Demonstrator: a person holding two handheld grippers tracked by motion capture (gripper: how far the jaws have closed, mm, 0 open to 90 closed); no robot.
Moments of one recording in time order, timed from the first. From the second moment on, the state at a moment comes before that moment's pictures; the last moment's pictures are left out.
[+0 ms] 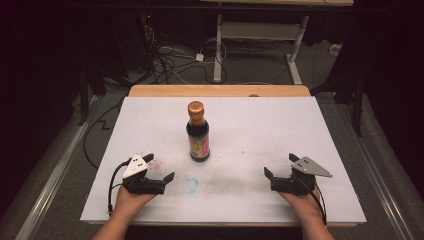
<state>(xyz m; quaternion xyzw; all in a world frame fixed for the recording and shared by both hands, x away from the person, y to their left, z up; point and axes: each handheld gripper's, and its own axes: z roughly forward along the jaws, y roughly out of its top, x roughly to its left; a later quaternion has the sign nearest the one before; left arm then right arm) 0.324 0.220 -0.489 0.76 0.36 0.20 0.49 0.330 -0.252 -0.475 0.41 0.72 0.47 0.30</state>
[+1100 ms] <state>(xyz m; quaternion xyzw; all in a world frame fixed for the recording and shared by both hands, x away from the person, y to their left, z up) 0.353 0.182 -0.452 0.76 0.34 0.16 0.53 0.323 -0.249 -0.467 0.39 0.72 0.48 0.31</state>
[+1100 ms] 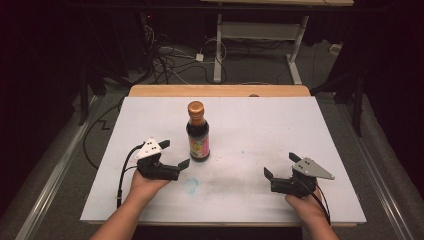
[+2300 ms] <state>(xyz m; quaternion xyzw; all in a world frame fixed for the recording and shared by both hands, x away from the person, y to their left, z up) 0.404 0.134 -0.434 0.78 0.30 0.16 0.53 0.325 -0.253 -0.469 0.40 0.72 0.48 0.30</state>
